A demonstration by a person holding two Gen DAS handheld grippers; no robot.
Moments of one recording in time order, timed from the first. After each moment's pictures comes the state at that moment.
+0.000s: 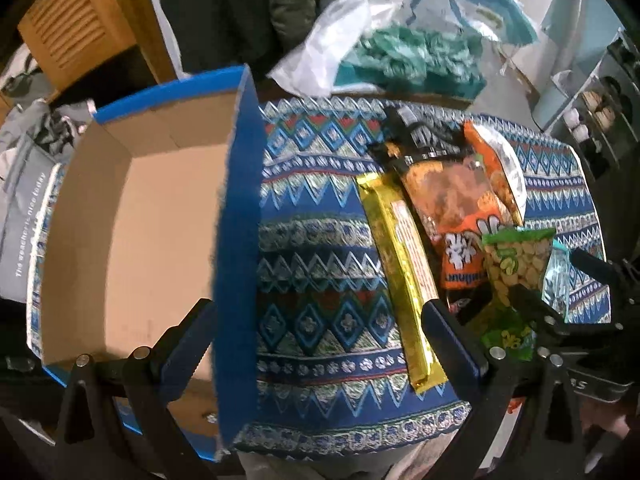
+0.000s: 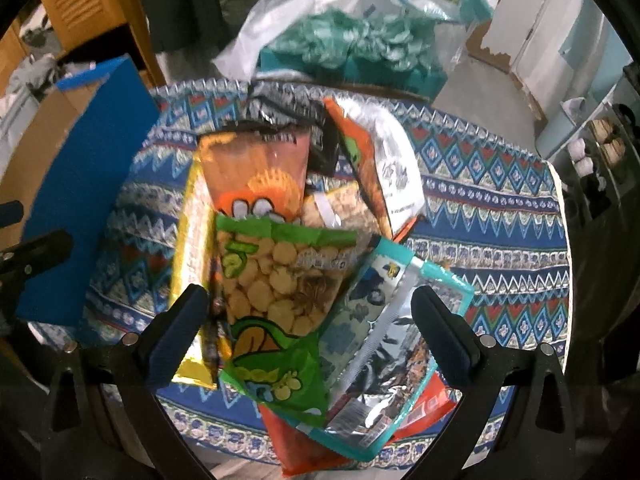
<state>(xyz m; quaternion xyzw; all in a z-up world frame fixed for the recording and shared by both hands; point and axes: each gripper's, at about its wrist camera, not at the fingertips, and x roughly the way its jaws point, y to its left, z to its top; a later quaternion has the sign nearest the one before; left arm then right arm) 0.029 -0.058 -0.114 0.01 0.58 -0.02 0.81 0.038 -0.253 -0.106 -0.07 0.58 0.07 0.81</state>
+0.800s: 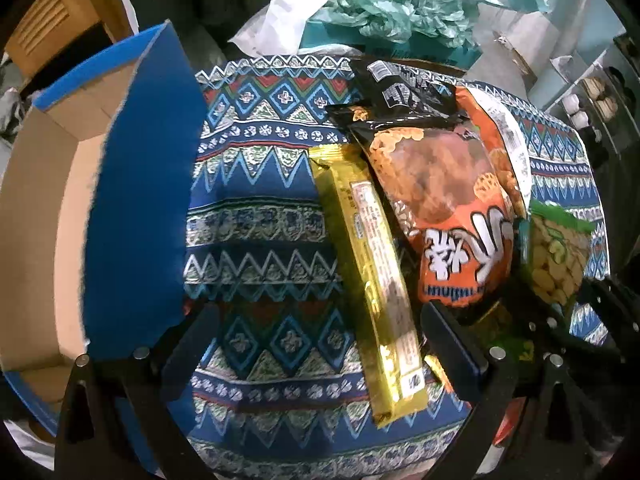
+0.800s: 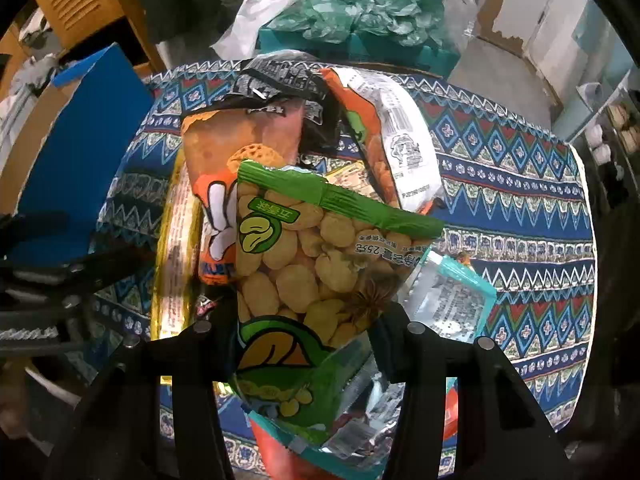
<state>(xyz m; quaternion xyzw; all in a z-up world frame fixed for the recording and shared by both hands) 0.058 -0.097 -0.164 -0.01 0.62 -0.04 0.78 0.049 -0.269 -0.131 -0.04 0.60 0.09 0.79</state>
